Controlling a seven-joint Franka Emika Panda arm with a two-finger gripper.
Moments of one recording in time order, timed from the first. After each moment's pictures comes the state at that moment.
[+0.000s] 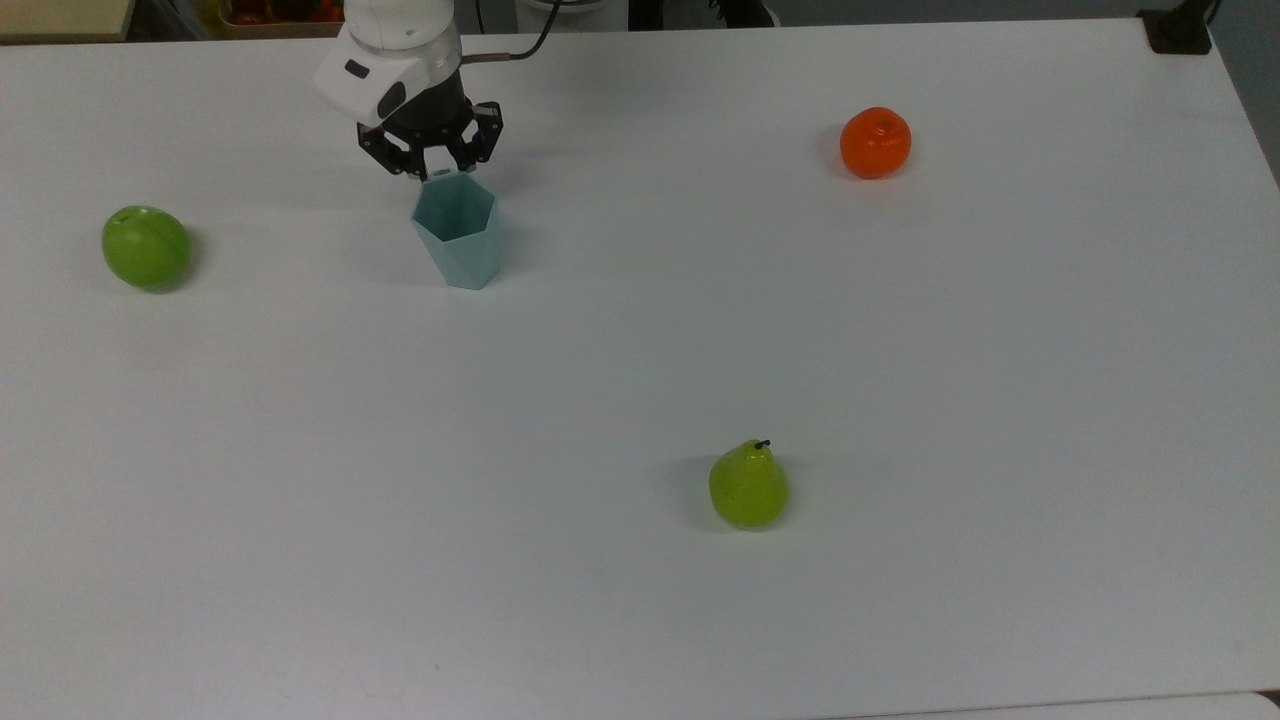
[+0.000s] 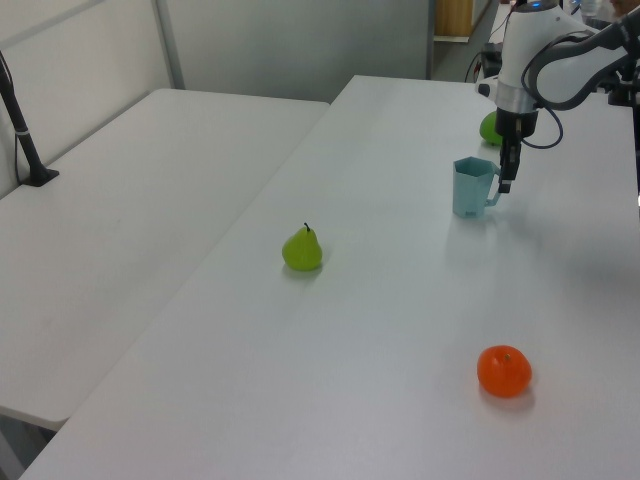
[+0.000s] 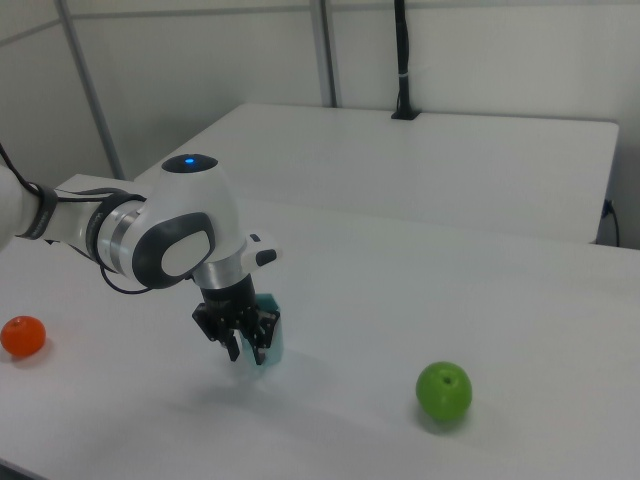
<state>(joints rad) 0.09 0.02 -0.22 -2.26 -0.01 2.31 -0.38</state>
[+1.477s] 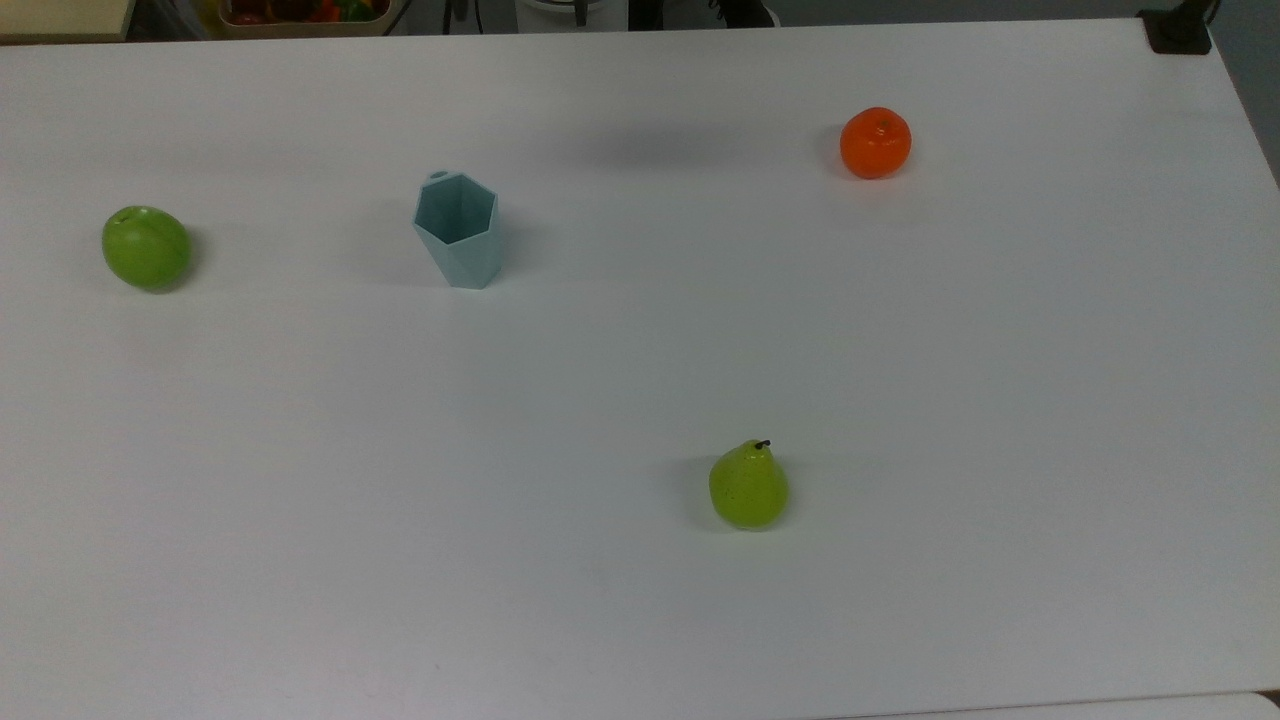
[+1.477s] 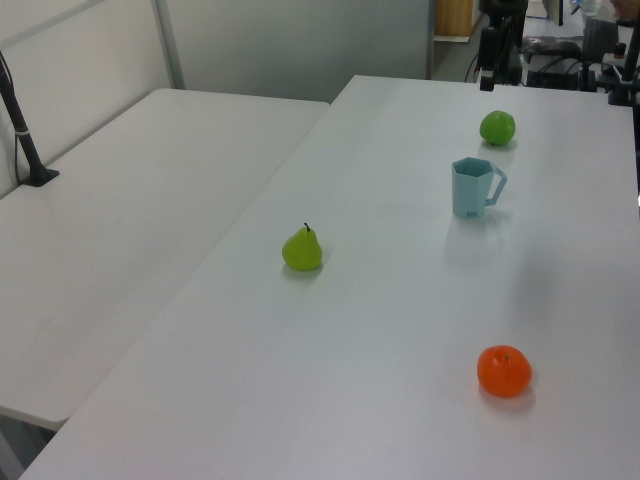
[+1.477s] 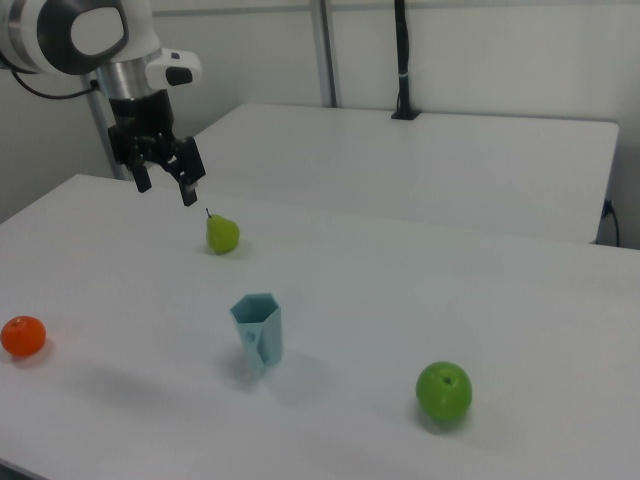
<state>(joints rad) 0.09 -0.04 -0.04 -1.66 0.03 1.65 0.06</state>
